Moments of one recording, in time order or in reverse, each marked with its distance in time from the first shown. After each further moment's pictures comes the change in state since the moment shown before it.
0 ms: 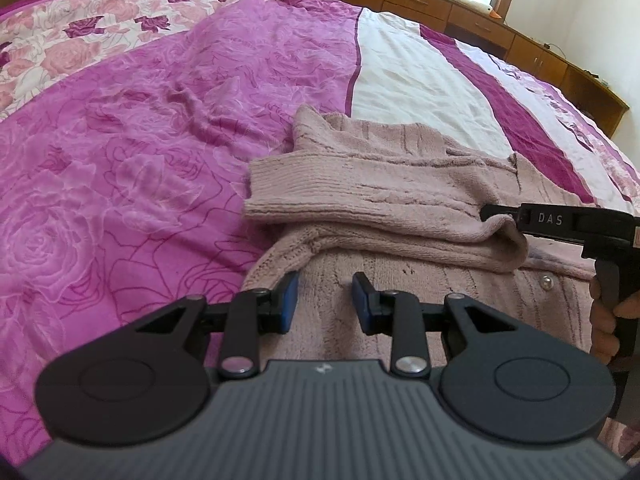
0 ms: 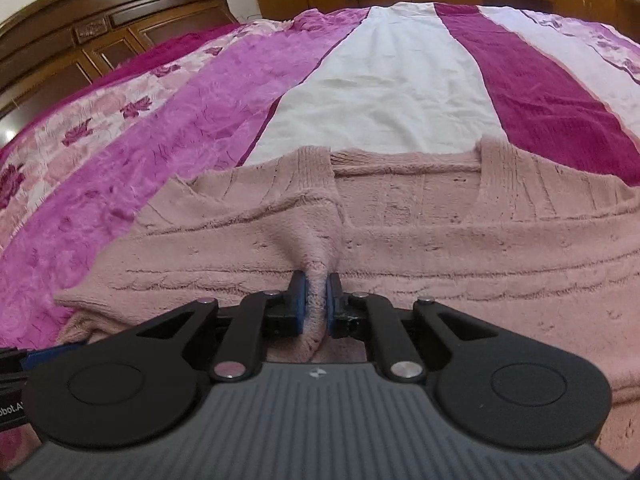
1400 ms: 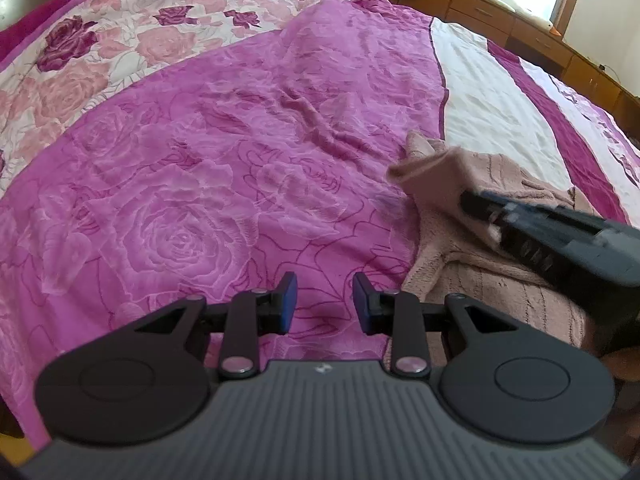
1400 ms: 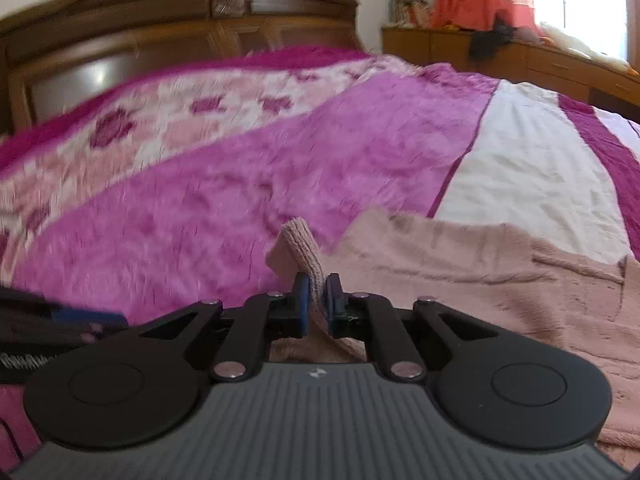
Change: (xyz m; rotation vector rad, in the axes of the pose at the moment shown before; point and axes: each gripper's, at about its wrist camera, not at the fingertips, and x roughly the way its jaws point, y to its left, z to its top) left arm -0.045 0.067 0.015 -0.103 0.020 0.140; right arm -0.017 0.153 -0.014 -0.309 -0.122 0.174
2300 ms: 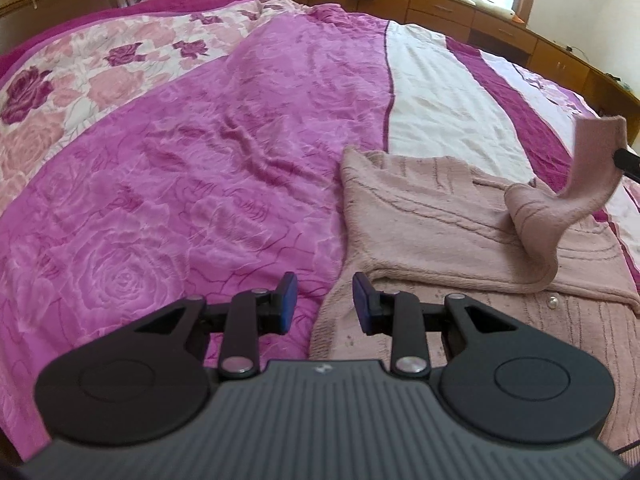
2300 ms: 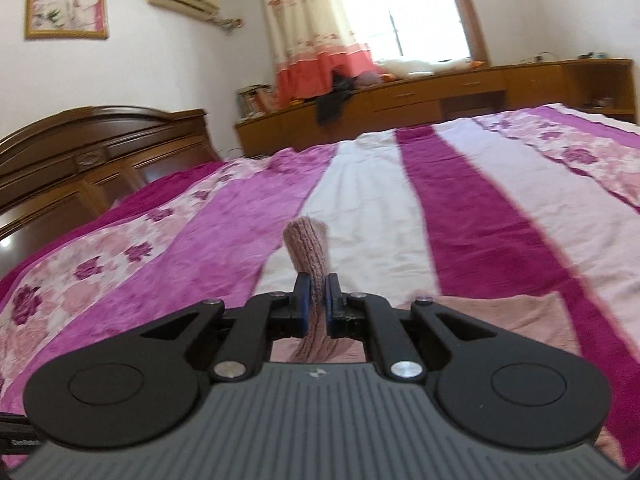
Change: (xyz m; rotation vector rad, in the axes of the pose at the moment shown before) left arm -0.009 -0.052 0.010 0.110 -0.040 -0.051; right arm -0.147 -0.172 0.006 0.355 -0.278 -0.290
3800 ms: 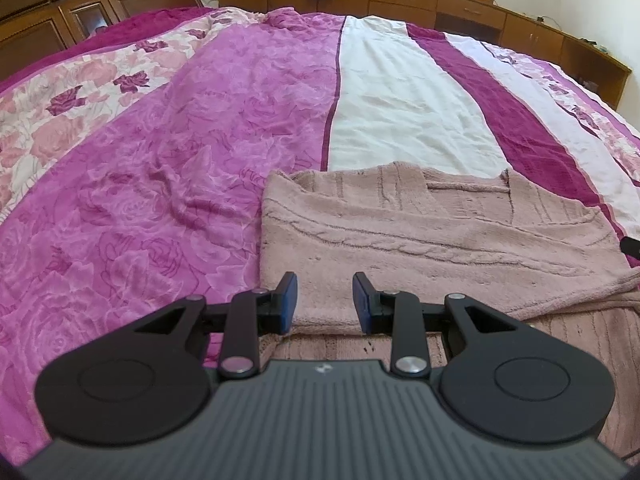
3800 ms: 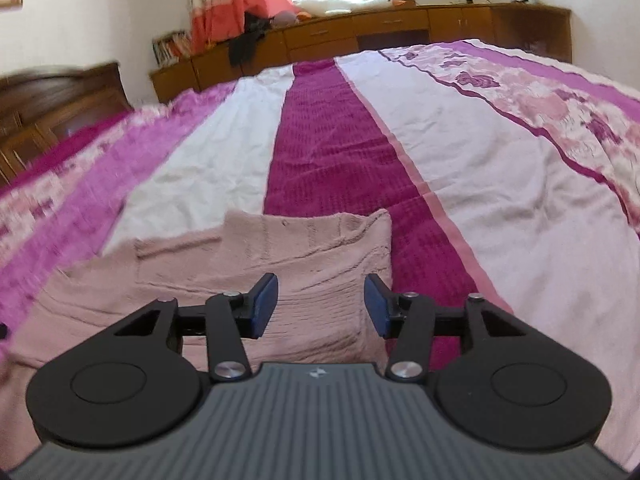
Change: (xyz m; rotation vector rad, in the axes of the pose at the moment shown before) left arm 0.038 -0.070 0.025 0.127 -0.003 -0.014; right arm 0.010 -0.152 -0.039 0.028 0.208 -0.219
